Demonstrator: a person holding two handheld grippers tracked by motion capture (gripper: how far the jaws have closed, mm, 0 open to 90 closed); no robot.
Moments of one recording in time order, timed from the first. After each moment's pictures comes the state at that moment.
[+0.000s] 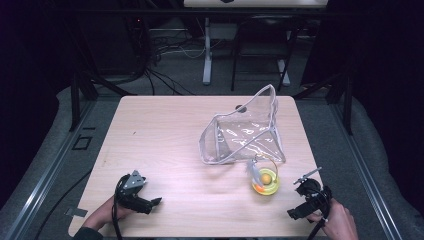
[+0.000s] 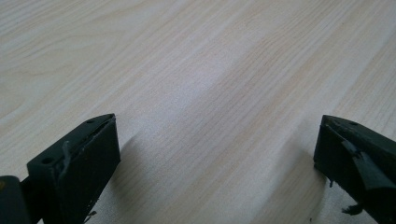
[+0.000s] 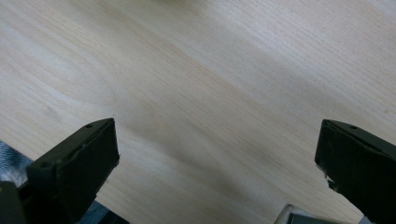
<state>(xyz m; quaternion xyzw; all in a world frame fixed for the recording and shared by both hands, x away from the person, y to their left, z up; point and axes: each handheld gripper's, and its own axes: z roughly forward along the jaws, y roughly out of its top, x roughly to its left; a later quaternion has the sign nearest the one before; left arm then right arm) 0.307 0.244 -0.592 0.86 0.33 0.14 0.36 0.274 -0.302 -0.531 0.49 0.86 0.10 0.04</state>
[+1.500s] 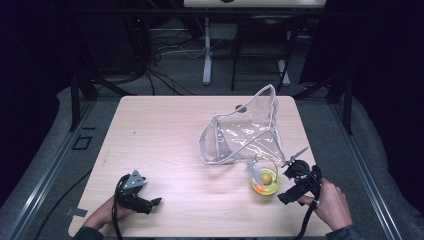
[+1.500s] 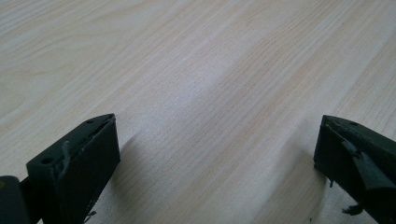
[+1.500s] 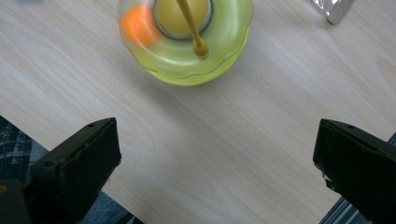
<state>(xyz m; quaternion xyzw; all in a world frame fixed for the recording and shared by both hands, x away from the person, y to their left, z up) 0.307 0.244 -0.592 0.86 0.33 0.14 0.36 0.300 -0.261 -0.471 0.44 0.89 0.10 0.07</state>
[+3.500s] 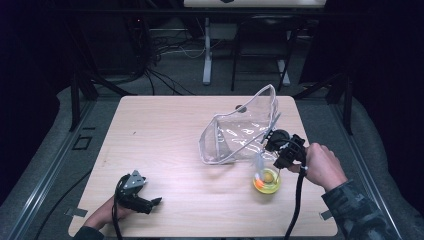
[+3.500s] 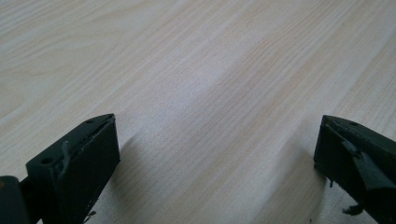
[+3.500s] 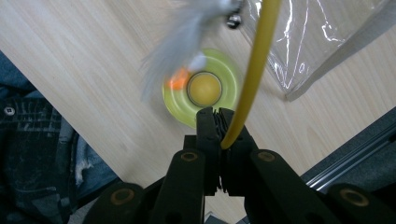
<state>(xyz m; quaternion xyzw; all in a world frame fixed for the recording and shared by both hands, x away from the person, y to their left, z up) 0.307 0.244 -0.592 0.86 0.33 0.14 0.36 0.339 -0.204 -0.387 0.33 0.94 0.05 0.08</state>
